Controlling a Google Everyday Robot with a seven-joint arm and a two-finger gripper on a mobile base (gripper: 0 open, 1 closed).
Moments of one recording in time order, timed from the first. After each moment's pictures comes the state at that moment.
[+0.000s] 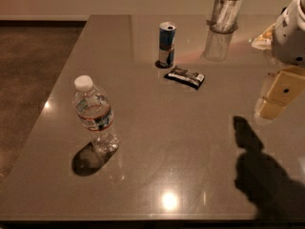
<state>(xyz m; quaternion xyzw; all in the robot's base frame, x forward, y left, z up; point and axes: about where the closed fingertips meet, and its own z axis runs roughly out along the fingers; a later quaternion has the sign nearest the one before) 0.439 -0.216 0.979 -0.60 0.78 -0.04 0.16</state>
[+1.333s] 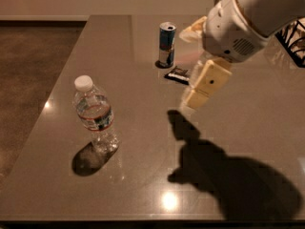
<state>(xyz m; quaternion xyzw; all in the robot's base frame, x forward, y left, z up) 0.463 -0.077 0.987 -0.66 0.69 0.11 0.29</state>
